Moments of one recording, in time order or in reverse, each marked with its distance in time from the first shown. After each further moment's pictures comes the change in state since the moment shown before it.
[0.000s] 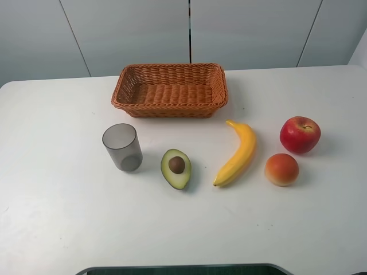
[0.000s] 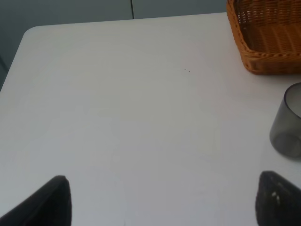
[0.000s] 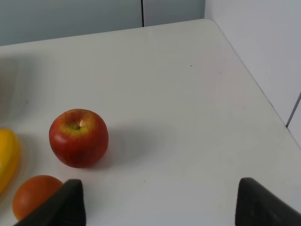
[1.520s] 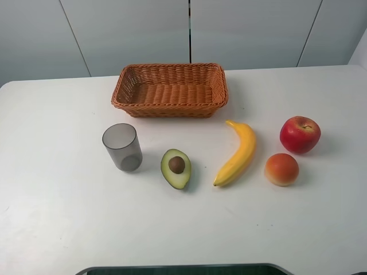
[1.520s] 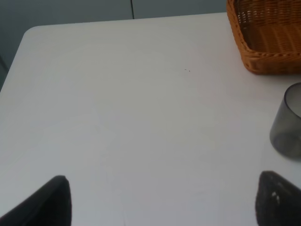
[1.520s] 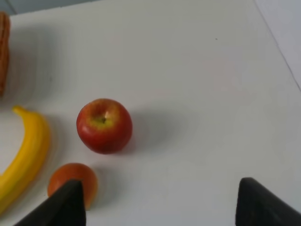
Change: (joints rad) left arm 0.000 0.000 0.000 0.000 0.000 0.000; right arm 0.128 0.538 -0.315 0.001 0.067 0.032
